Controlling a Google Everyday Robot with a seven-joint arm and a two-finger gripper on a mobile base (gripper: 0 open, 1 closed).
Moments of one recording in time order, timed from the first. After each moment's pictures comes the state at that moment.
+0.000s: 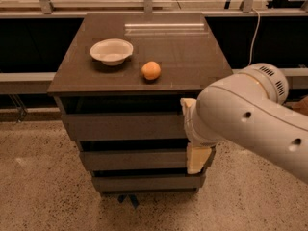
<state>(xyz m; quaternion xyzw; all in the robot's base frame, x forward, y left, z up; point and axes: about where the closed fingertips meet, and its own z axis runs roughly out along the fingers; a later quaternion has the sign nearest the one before) 0.475 -0.101 0.788 -0.71 0.67 -0.12 0.21</state>
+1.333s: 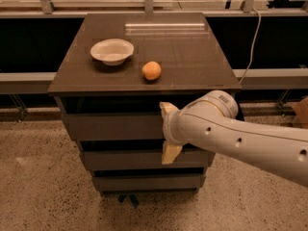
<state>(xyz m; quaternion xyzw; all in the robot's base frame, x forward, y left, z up) 0.551 -0.050 0.703 -0.70 0.64 -0.10 0.30</state>
